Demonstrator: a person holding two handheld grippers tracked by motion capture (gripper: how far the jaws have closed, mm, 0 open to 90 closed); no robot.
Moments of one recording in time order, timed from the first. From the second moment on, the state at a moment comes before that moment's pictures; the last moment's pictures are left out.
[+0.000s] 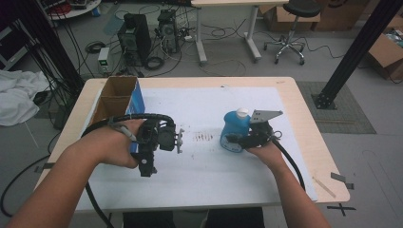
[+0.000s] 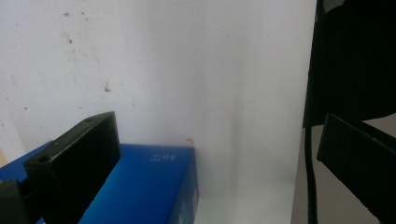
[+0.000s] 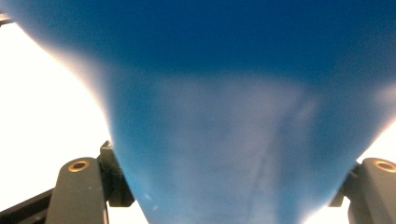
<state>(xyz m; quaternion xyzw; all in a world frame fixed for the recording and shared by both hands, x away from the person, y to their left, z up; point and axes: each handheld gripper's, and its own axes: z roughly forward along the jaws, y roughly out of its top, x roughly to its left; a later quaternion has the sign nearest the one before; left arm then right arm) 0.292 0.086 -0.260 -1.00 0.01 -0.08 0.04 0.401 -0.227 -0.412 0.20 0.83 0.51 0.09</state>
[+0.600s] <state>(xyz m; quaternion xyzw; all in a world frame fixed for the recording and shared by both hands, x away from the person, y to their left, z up) 0.294 0.087 -0.261 -1.00 0.01 -0.08 0.03 0.400 -0.227 -0.414 0.19 0.83 0.51 0.10</state>
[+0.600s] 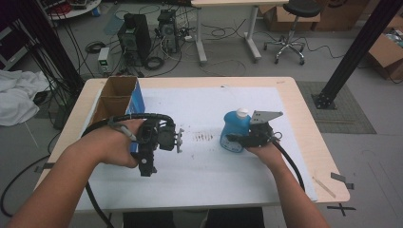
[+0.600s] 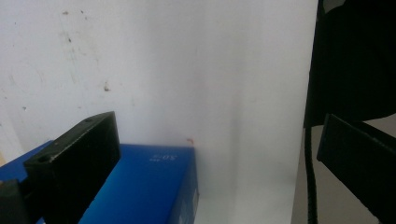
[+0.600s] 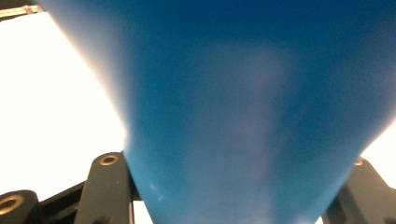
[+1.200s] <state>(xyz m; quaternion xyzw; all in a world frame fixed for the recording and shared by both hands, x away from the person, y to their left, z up) 0.295 0.086 -0.258 -1.00 0.01 -0.08 0.03 0.395 -0.225 -0.406 0.16 0.84 0.51 0.11</state>
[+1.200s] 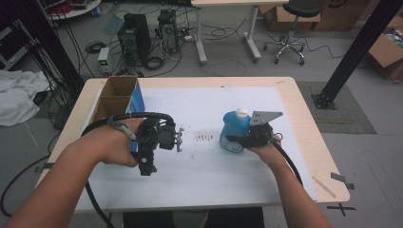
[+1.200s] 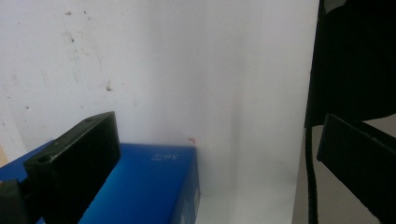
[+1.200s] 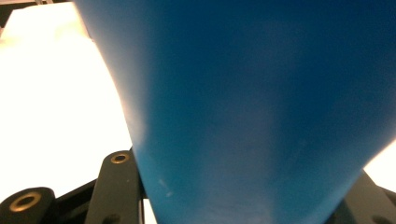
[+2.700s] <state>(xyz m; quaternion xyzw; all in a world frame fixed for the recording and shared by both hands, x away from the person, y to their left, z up) 0.308 0.049 -0.242 -1.00 0.03 -0.08 0.02 0.331 -0.146 -0.366 -0.02 0.86 0.51 0.00</state>
